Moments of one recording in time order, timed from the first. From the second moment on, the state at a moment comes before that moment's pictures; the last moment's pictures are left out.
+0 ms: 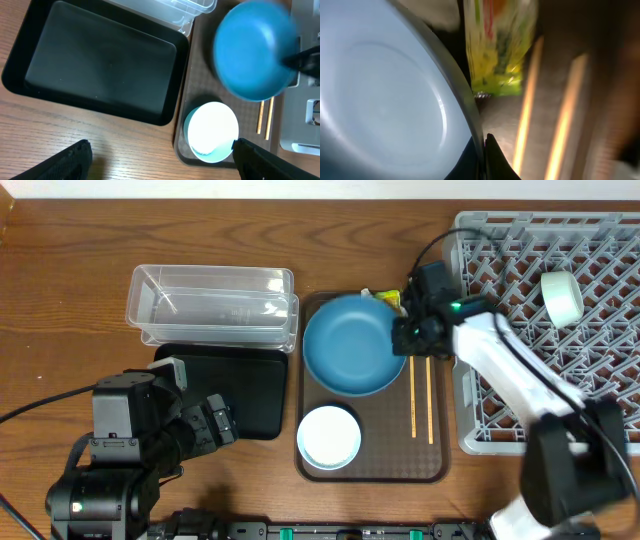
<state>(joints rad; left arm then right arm) -0.02 0.79 1.09 -1.28 0.20 -0.35 0.33 1.73 1.25 -0.72 -0.09 0.32</state>
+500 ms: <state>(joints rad) -0.02 0.79 1.09 -1.28 0.20 -0.35 0.21 1.43 1.25 -0.46 1.13 0.24</state>
